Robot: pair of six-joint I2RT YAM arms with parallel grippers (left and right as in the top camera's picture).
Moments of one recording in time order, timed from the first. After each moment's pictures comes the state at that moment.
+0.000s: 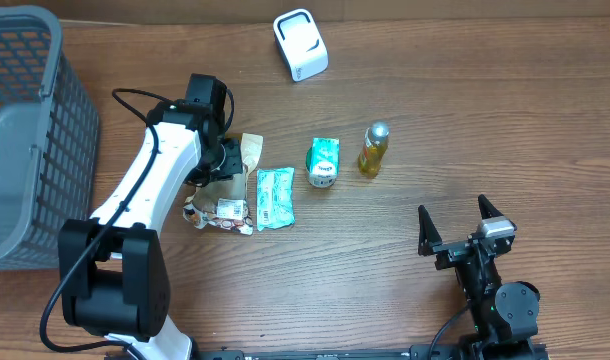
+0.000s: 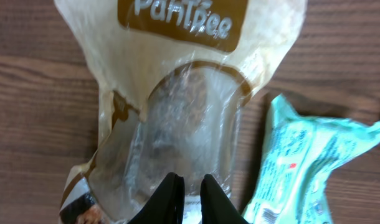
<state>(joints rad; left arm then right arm) -0.17 1.81 1.35 -0.98 0.00 -0.30 0.14 0.01 0.02 -0.03 -0.04 0.04</state>
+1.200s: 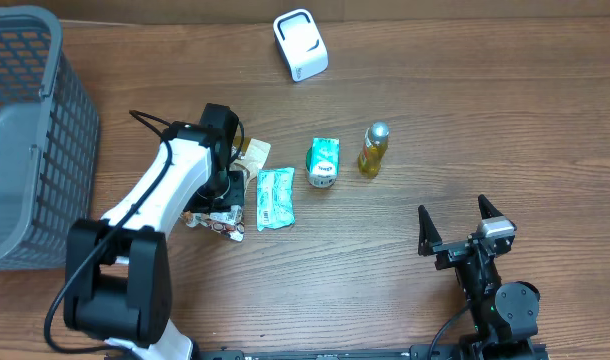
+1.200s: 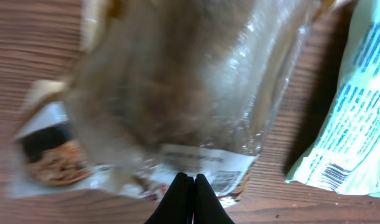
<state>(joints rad) -0.21 1.78 1.21 -1.04 -0.06 -0.30 0.14 0.01 0.02 -0.04 -0.04 0.04</state>
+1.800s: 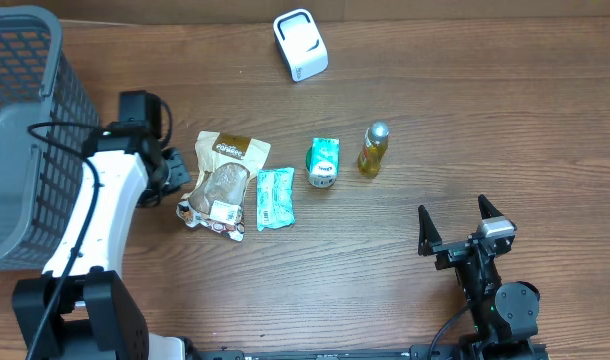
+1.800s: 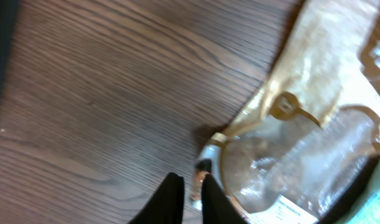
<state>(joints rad) 0.08 1.62 1.21 -0.97 -0.12 -0.39 0.14 0.01 0.02 -0.03 -0.04 0.04</state>
